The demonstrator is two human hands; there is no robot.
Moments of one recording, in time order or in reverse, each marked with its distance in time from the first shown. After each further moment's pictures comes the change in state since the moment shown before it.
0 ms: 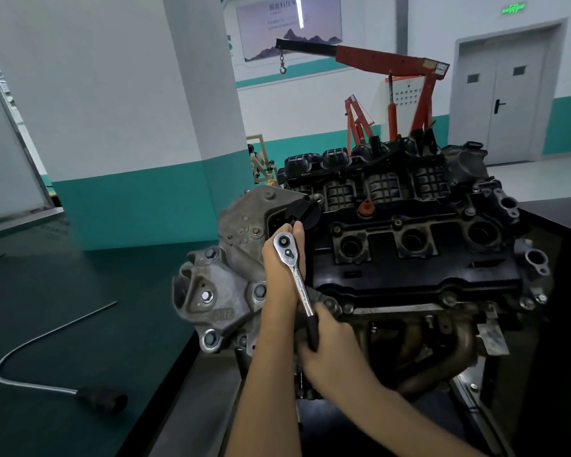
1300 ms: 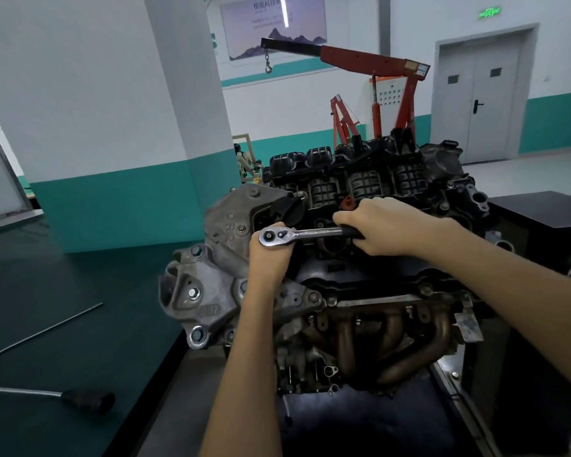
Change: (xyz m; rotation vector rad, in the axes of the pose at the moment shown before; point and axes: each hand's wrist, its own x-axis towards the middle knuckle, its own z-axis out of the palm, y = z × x) left_hand 0.006 0.003 -0.006 0.082 -0.175 -0.017; right_hand 0.101 -0.017 -0.155 -1.040 -0.164 -0.433
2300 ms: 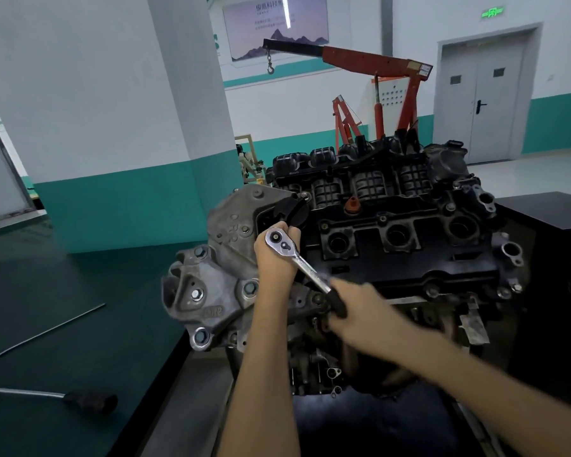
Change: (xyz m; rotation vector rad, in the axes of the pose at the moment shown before) left_hand 0.001 0.003 0.011 -0.099 0.129 -0.074; right_hand -0.049 -0.091 0.064 0.785 0.048 0.281
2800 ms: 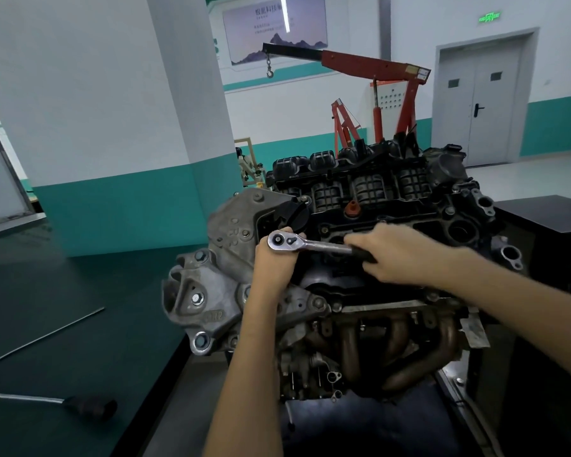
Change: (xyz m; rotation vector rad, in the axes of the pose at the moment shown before) left_hand 0.006 -0.008 -0.012 0.196 -0.238 0.064; right_hand 0.044 0.011 -0.088 -0.613 -0.078 -0.189
